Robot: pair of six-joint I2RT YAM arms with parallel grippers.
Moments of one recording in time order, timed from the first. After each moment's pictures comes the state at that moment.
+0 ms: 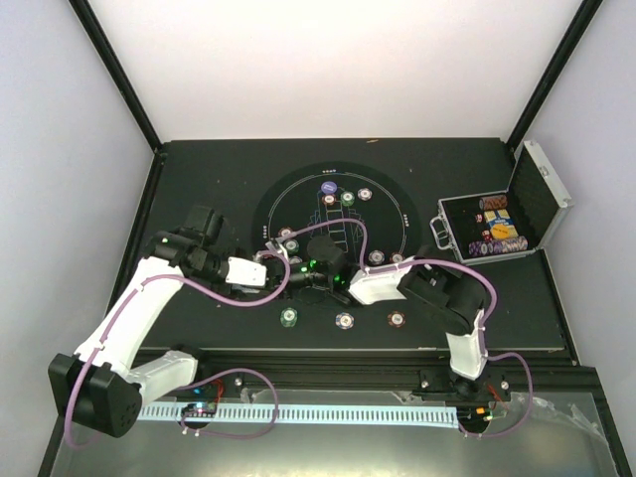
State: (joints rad) left arm -0.27 1.08 0.96 -1.12 0.32 1.31; right arm 1.01 1.95 0.97 0.90 -0.74 1.50
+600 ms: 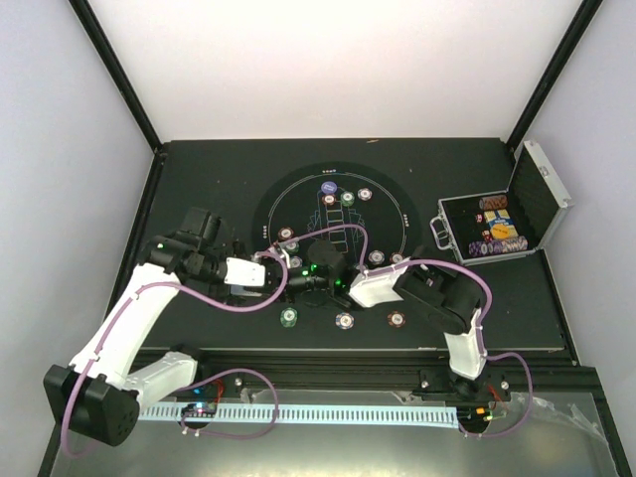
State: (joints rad) left arm -0.28 1.04 0.96 -1.12 0.30 1.28; right arm 1.01 1.97 0.94 0.95 -0.72 1.57
